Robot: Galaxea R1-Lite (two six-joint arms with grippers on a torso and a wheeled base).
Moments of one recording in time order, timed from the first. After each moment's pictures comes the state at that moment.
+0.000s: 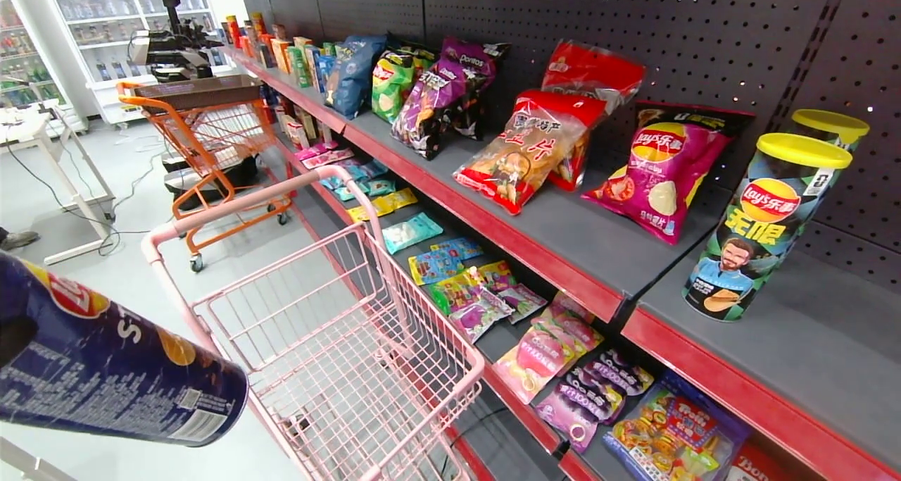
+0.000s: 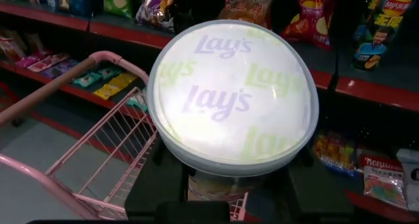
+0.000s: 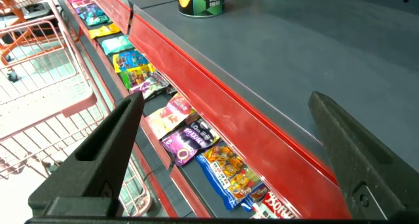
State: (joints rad) left arm -0.11 0.63 -0.50 -0.18 -0.37 -0.01; right arm 0.00 0.00 0.00 0.00 0.01 0.00
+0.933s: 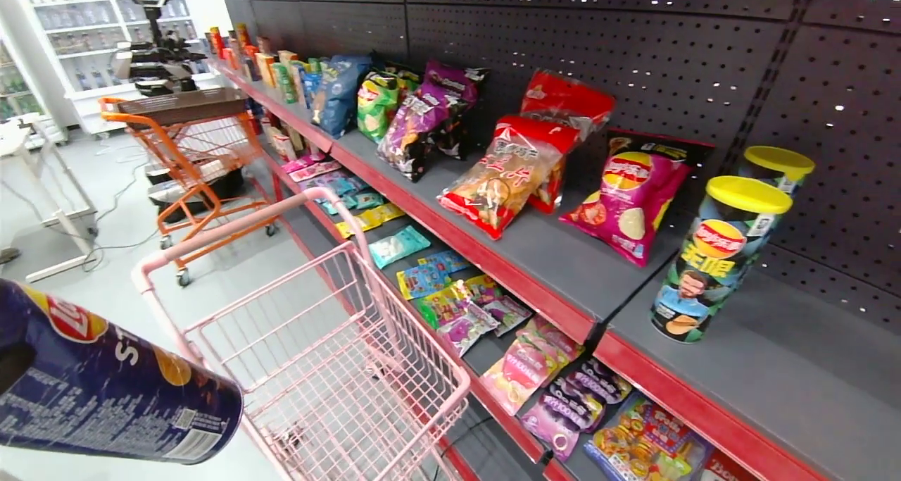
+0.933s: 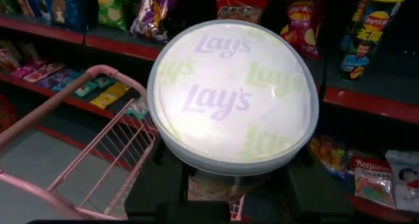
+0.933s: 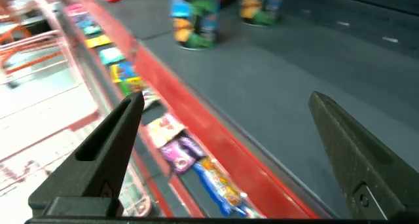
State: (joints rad) left arm -0.11 0.60 -0.47 -0.17 -0.38 0.00; right arm 0.00 0.00 0.00 0.00 0.01 0.00
